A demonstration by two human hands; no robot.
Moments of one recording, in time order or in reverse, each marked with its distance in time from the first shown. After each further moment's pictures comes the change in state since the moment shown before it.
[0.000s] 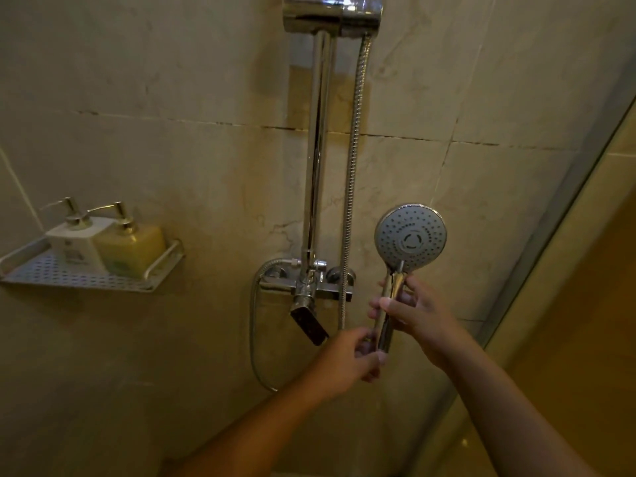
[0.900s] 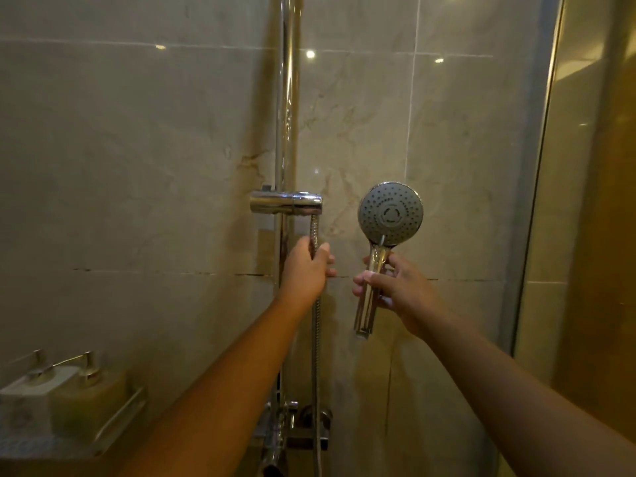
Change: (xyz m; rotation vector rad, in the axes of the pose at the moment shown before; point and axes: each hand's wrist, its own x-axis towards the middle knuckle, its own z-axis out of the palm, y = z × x) left_hand 0.107 0.272 -0.104 0.067 0.604 0.459; right_hand 0.070 -0.201 -0.035 0.014 0.108 -0.333
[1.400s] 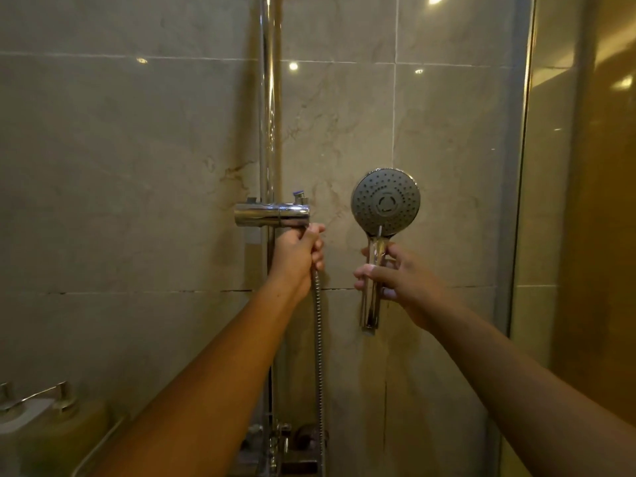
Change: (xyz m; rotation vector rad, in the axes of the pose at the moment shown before) left_hand 0.038 0.015 0.006 -0.578 -0.160 -0.039; right_hand 0.013 -0.016 -0.019 -0.044 0.001 -0.066
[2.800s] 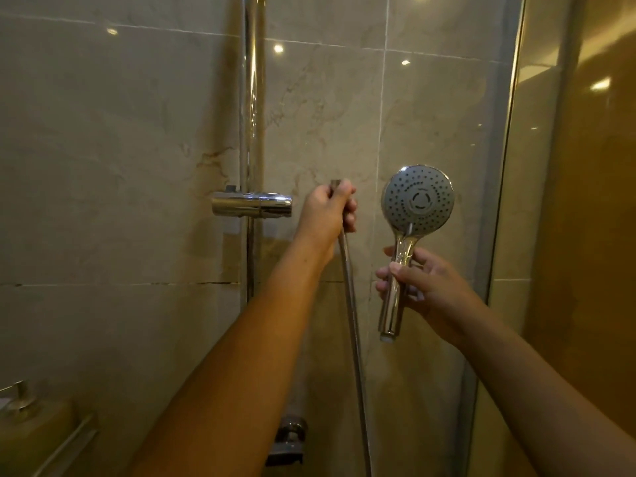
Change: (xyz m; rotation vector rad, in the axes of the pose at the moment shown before) left_hand 0.012 0.023 0.069 0.052 -0.159 0.049; right_hand -0.032 0.003 -0.045 0.127 0.043 0.022
